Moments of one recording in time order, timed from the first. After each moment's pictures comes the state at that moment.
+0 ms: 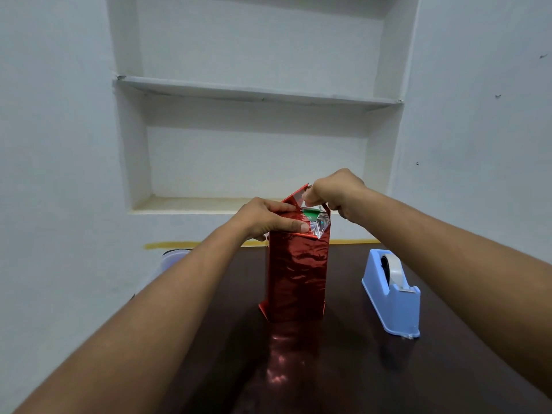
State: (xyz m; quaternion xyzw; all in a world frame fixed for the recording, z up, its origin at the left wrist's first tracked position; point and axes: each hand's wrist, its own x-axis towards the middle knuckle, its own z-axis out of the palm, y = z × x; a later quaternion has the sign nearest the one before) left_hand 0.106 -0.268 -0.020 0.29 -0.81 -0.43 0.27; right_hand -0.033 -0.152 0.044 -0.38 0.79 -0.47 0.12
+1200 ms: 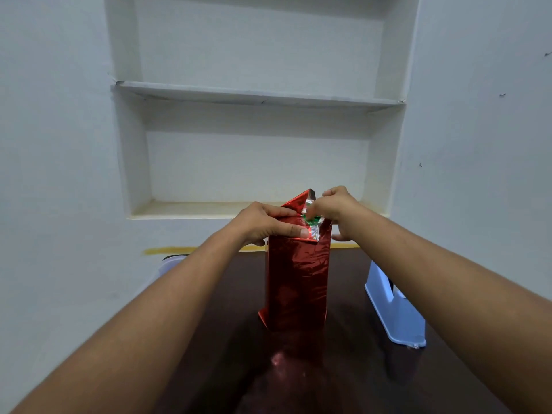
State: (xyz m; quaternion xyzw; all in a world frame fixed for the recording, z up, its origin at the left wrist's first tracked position) left_hand 0.106 -0.270 -0.018 0.29 -0.82 -0.42 0.27; right_hand -0.039 -0.164 0.018 -0.33 0.77 -0.51 0.20
